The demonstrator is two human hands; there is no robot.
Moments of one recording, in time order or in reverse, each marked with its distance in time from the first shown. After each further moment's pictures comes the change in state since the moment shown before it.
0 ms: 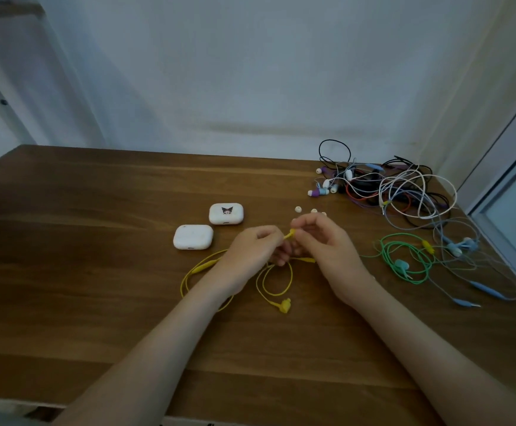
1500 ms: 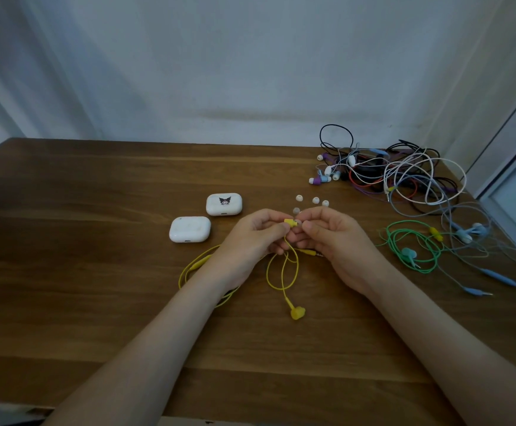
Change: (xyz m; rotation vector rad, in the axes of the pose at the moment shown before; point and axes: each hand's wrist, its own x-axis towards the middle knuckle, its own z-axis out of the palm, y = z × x) left_hand 0.007 -0.011 -0.002 -0.273 -0.070 0.057; right_hand 0.006 0.004 -0.011 0.286 -0.119 0.162
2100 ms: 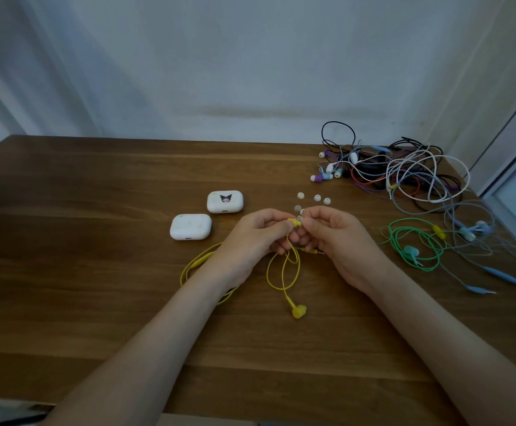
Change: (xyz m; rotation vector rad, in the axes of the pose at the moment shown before) left_hand -0.001 0.000 0.001 0.052 -0.012 0.015; right_hand 0.001 0.001 -0.001 -0.115 -0.010 0.005
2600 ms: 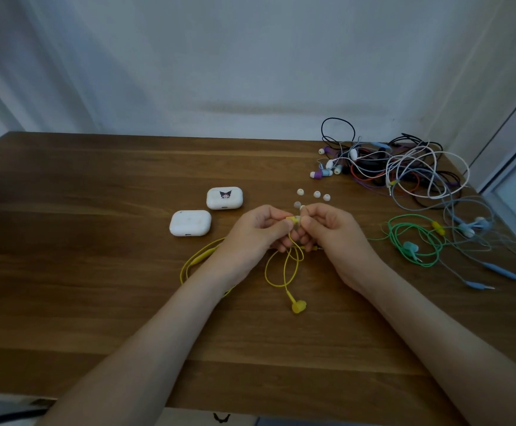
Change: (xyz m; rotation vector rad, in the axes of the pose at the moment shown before) left_hand -0.003 -0.002 0.002 0.055 0.039 0.025; right_hand -0.003 0.003 0.008 -0.181 0.086 -0.067
